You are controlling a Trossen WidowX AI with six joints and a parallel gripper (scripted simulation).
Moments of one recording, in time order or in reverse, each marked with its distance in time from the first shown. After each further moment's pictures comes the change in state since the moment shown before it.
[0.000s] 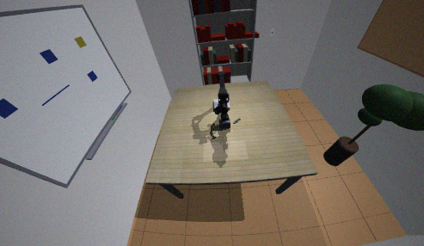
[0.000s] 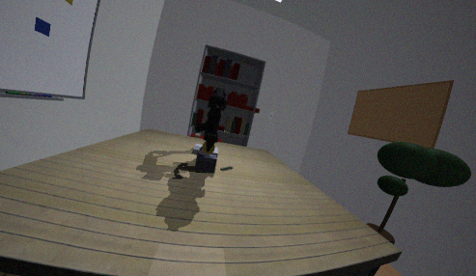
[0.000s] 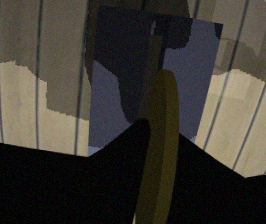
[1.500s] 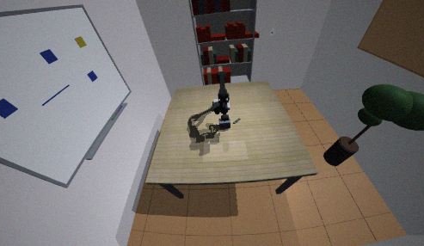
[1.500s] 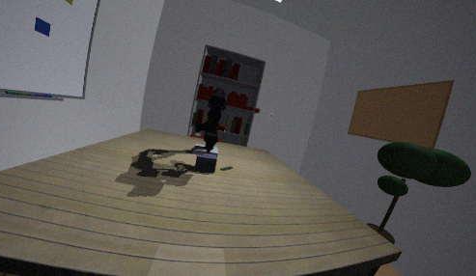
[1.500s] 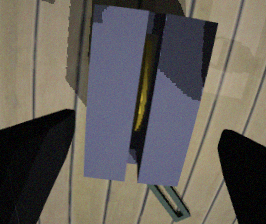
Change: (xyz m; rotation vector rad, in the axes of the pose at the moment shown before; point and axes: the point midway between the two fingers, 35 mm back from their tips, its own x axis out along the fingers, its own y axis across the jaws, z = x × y) arm -0.001 -0.002 0.000 -0.002 0.001 -0.013
